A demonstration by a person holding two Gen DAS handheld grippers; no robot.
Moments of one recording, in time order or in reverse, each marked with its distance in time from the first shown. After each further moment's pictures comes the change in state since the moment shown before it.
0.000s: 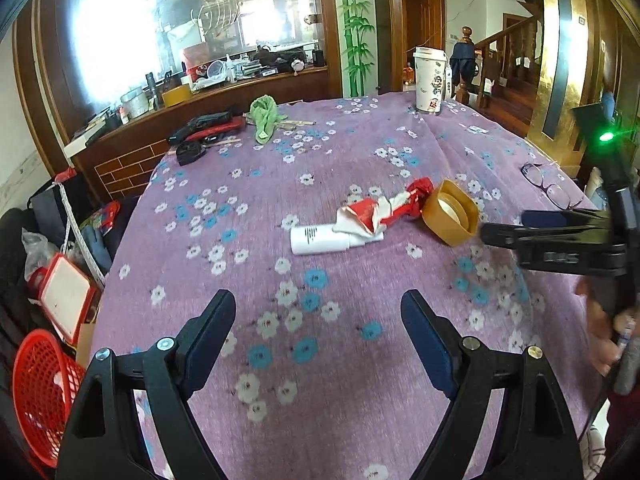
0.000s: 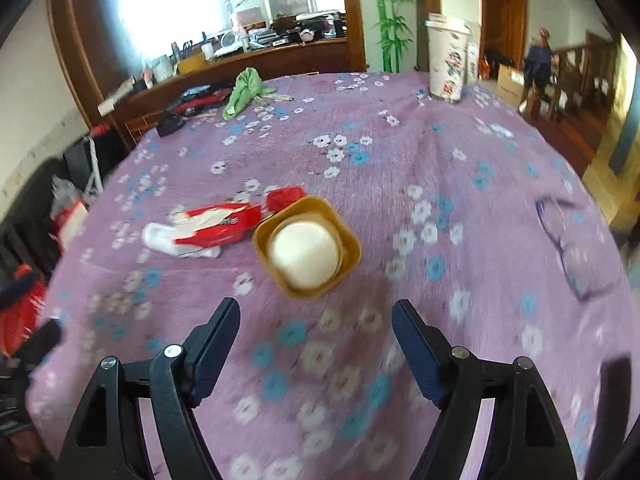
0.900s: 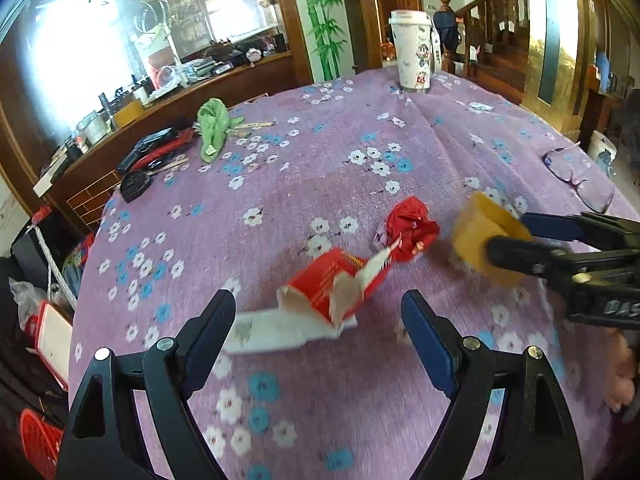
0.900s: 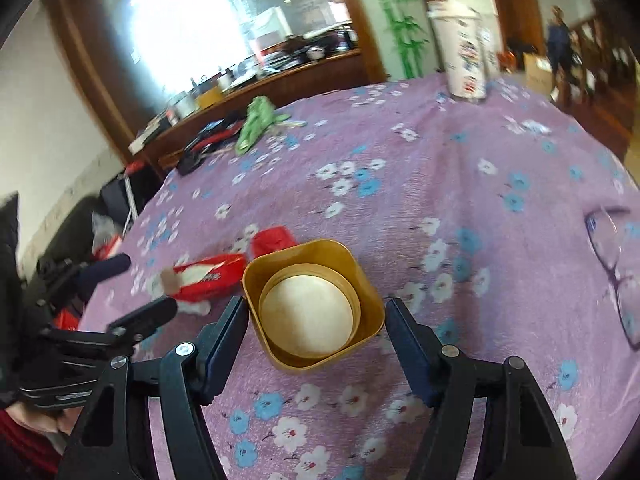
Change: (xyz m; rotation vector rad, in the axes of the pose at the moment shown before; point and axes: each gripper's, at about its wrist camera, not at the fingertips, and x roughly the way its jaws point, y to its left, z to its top) left arm 0.113 -0.056 0.068 0.127 0.076 0.000; right arm 0.022 -0.062 0.014 0.174 -0.095 0.268
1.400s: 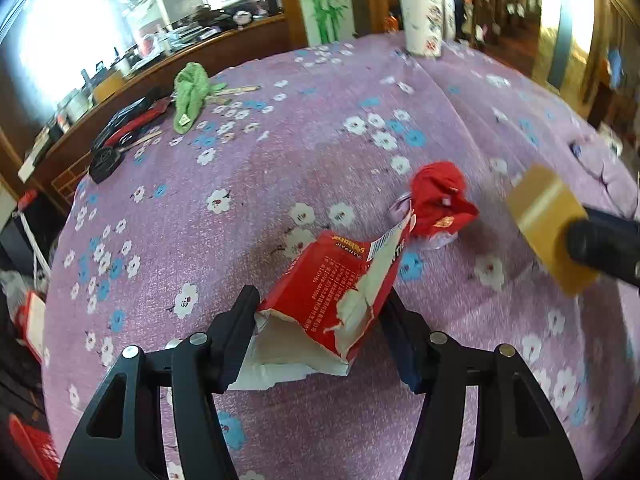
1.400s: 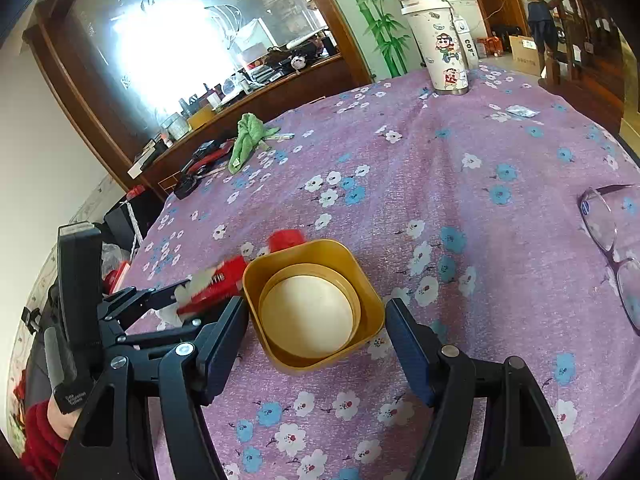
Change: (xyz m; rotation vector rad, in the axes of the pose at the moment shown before) left arm 0.057 -0.005 0.009 -0.041 0.090 -0.022; right arm -0.007 -0.007 0.003 0.050 -0.019 0.030
